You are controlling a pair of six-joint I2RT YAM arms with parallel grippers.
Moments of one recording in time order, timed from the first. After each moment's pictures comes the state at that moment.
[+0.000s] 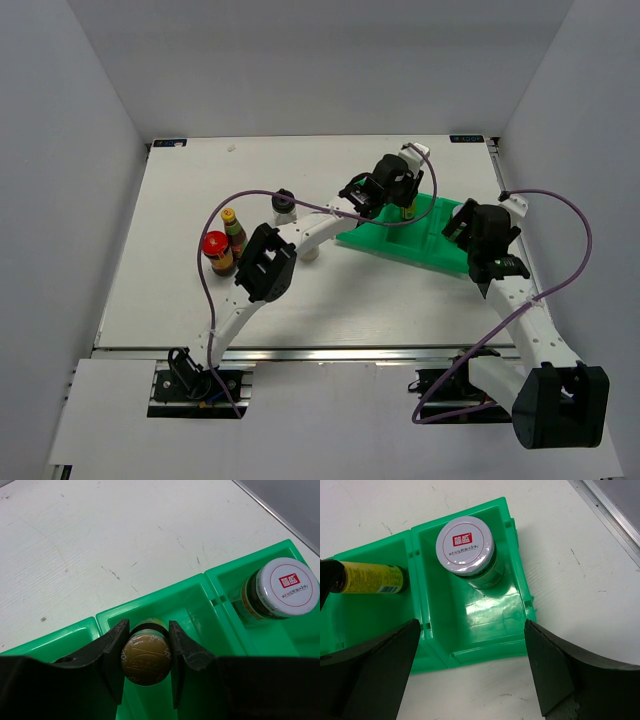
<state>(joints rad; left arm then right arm) -0.86 2.49 2.27 -0.15 -0.07 -0.12 0.08 1.01 0.67 -0.21 0.34 0.49</state>
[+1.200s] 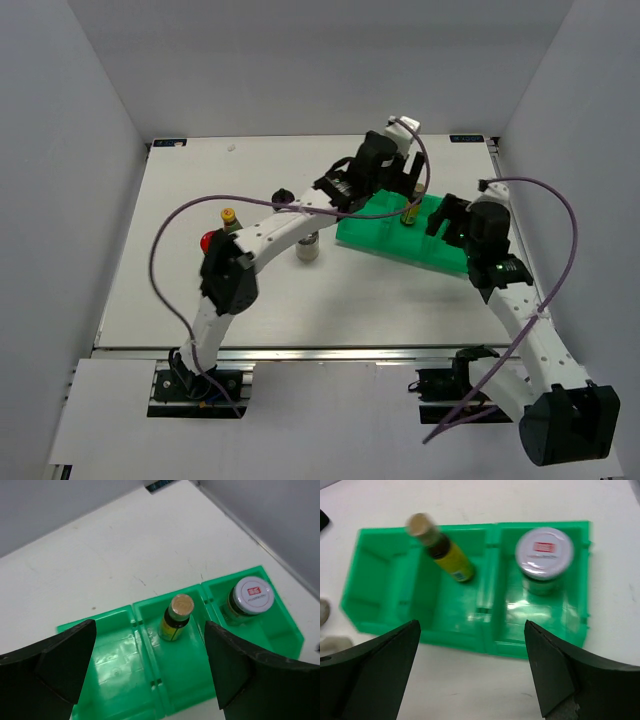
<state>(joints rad) -0.89 2.24 2.15 -0.23 -0.20 -0.10 0.11 0.94 0.70 -0.21 0.12 0.37</state>
